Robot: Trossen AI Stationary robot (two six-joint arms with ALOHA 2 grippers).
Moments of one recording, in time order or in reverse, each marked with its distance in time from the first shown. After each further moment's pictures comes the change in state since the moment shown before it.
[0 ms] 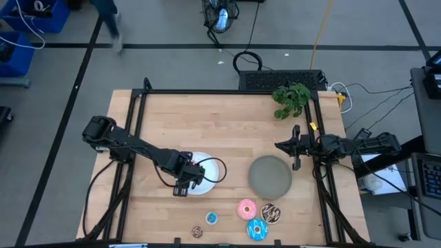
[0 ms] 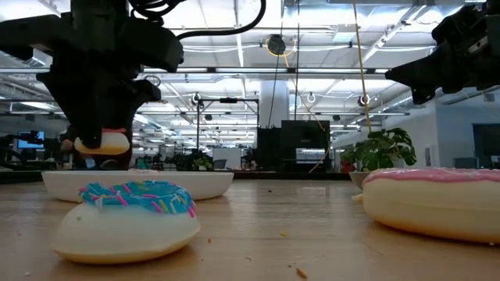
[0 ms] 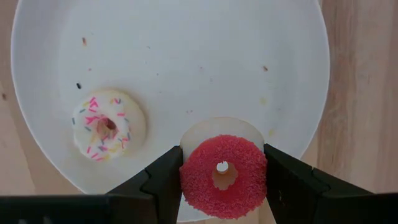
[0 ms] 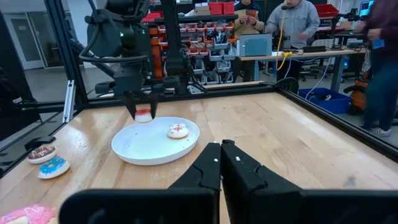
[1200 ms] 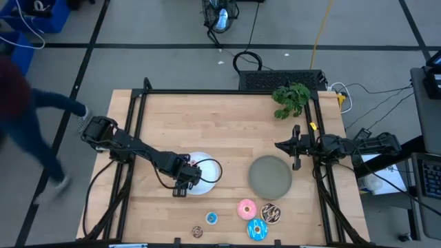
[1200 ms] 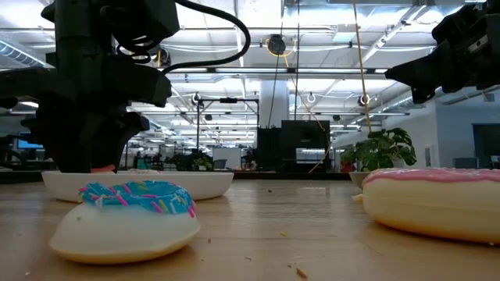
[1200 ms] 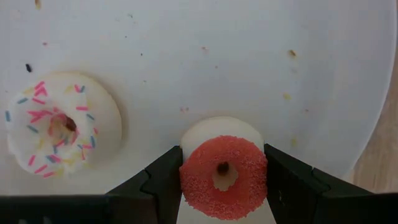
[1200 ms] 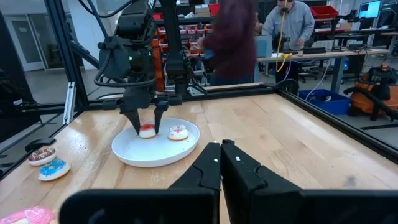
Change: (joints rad) left arm -0.005 0.005 -0.182 0.229 0.008 -0.038; right arm 0.000 0.000 0.000 0.007 0.000 0.000
